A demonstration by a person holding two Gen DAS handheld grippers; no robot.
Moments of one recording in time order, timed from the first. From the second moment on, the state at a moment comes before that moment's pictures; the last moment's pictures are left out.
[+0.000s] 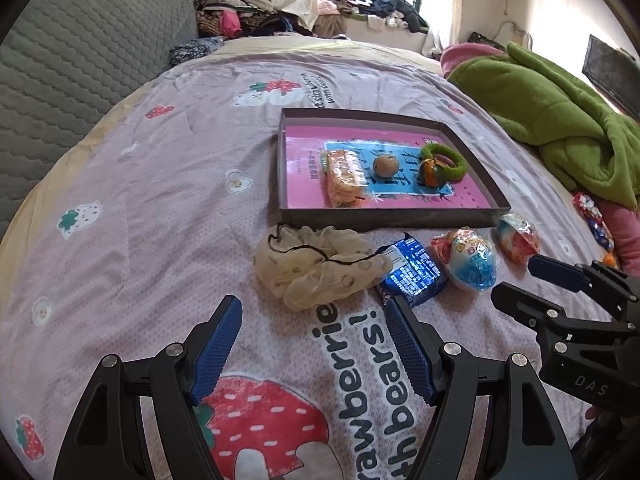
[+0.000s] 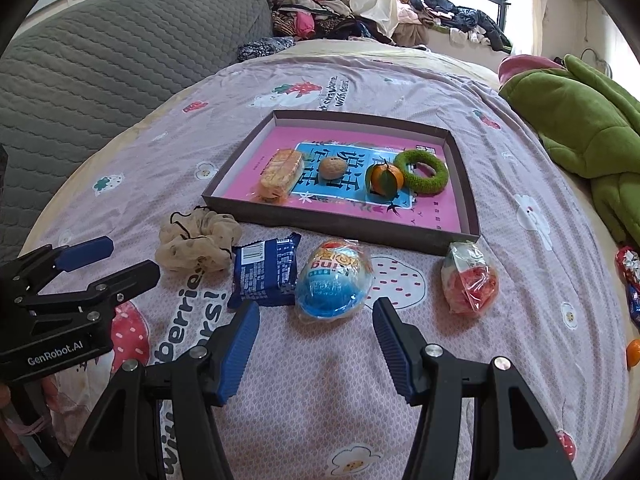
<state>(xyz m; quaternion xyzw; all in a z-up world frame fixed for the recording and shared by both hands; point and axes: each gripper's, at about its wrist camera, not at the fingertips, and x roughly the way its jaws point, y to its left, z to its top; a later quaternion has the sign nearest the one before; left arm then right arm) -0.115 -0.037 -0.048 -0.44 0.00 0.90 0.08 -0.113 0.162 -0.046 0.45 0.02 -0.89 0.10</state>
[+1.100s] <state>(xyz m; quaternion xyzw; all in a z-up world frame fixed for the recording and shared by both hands) -0.171 -0.041 -0.088 -0.46 0.00 0.88 0.07 -0.158 0.164 -0.077 0.47 0.00 -0.88 0.07</state>
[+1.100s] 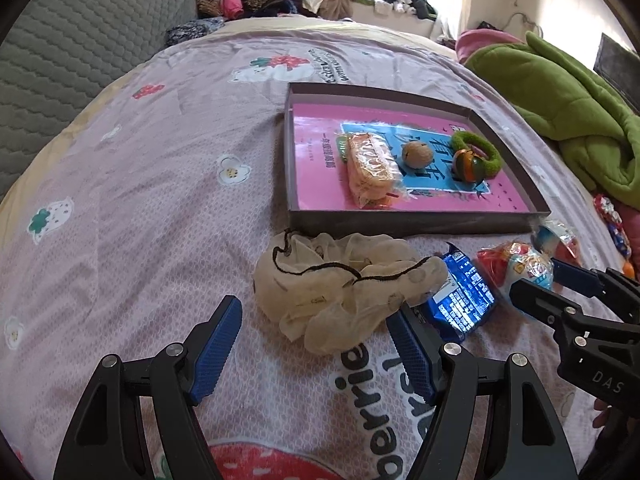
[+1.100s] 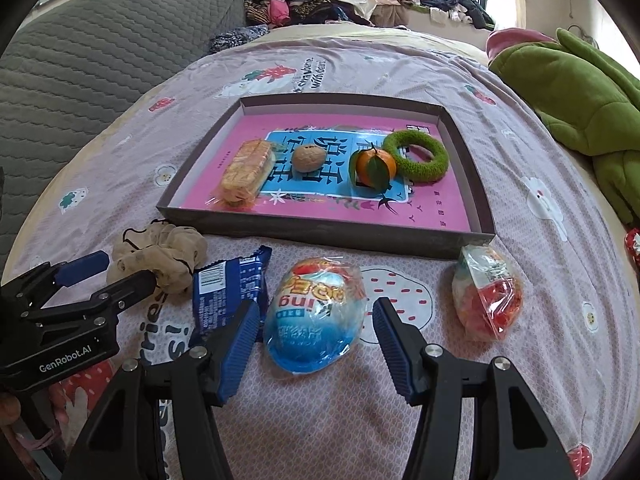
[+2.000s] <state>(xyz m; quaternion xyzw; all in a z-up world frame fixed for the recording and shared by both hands) -0.194 -0.043 -0.099 -0.46 -0.02 0.88 0.10 -0.176 0.168 -0.085 0.47 -0.02 -0.88 0.08</state>
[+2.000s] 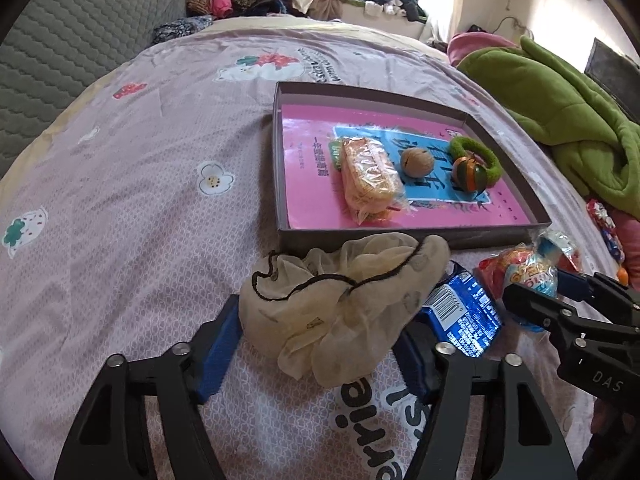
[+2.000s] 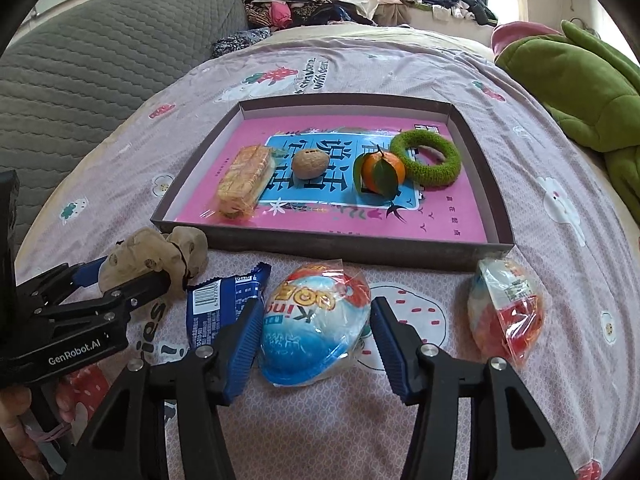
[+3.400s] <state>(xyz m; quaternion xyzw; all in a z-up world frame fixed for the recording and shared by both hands) -0.142 -0.033 -0.052 -0.40 0.00 0.91 0.10 -0.141 0.177 -0.048 0.43 -0.04 -0.89 0.11</state>
